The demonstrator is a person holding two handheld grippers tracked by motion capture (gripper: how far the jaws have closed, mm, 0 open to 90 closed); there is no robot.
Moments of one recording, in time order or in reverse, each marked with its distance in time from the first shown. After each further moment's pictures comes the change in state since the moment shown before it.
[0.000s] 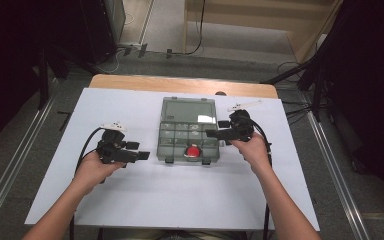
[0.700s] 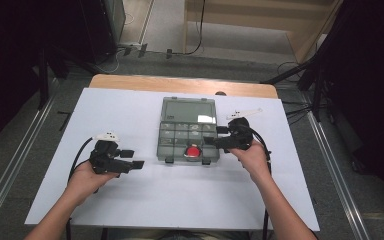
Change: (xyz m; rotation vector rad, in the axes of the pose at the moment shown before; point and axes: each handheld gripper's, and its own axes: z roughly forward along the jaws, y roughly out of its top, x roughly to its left) left arm -0.005 -0.027 -0.010 0.002 -0.003 0.020; right arm 0.020 -0.017 -0.004 -0.029 0.018 -0.024
